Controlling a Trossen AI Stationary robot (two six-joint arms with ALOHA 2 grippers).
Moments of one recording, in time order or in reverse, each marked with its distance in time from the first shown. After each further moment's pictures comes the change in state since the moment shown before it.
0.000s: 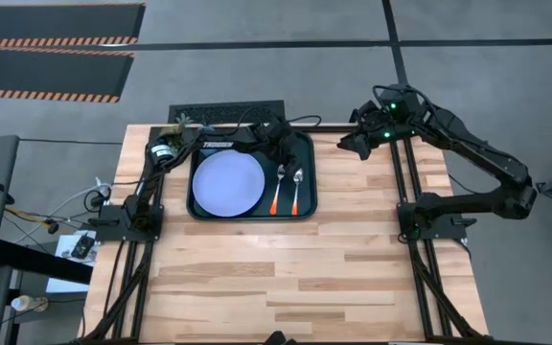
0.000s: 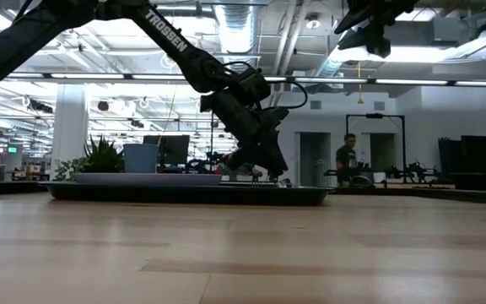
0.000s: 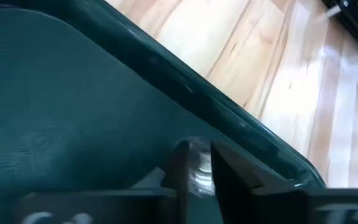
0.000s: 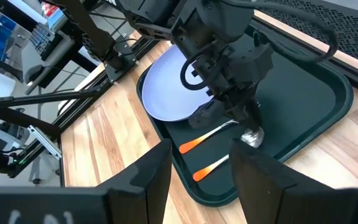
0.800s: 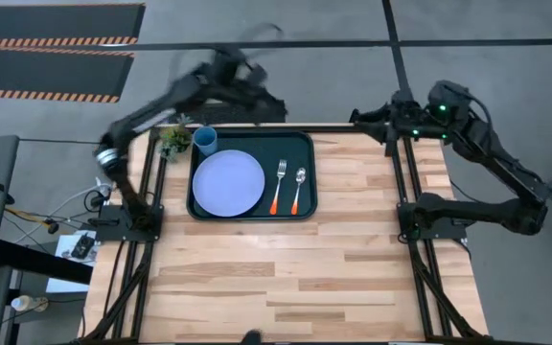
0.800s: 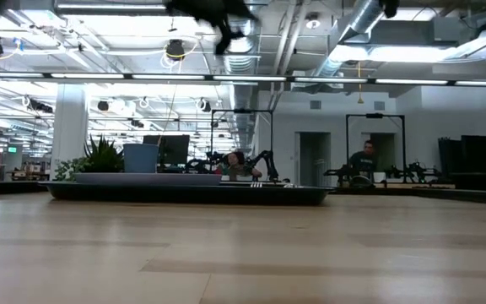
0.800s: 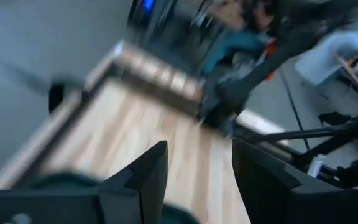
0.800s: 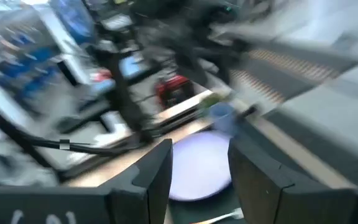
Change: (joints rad) left arm 0.141 -0.384 0.294 -0.303 0.254 0.089; right arm -0.008 -0.189 0.000 0.242 0.015 -0.061
